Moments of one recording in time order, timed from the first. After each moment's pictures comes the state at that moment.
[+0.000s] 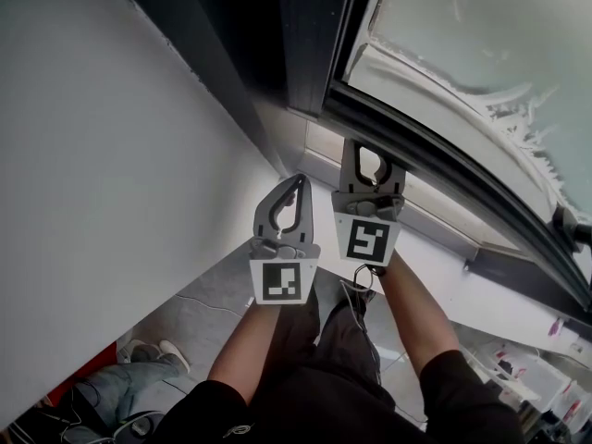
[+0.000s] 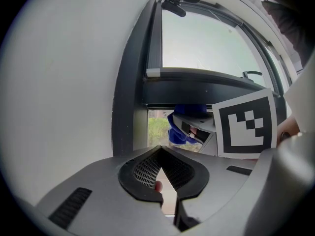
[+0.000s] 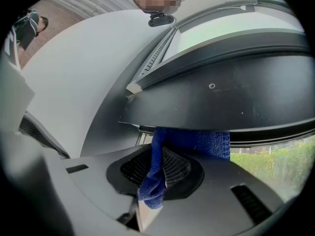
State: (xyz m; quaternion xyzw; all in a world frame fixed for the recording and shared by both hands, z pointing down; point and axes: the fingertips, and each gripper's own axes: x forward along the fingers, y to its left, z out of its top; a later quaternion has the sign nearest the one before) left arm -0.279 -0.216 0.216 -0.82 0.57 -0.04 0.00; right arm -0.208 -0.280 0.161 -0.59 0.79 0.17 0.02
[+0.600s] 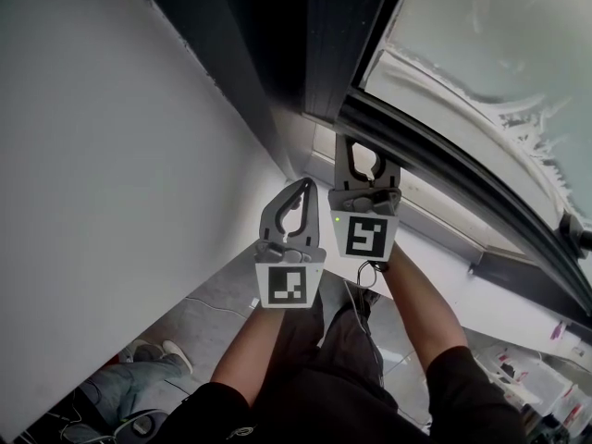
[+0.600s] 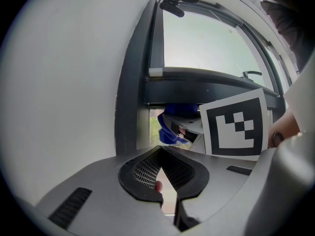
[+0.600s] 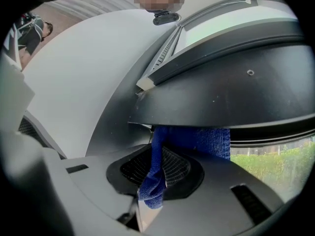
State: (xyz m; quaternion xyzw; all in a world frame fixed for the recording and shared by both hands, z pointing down) left arm -0.284 -0.217 0.216 -0.83 0.55 -0.08 0.04; right arm -0.239 -0.291 0.162 -0.56 0.81 0.17 0.02
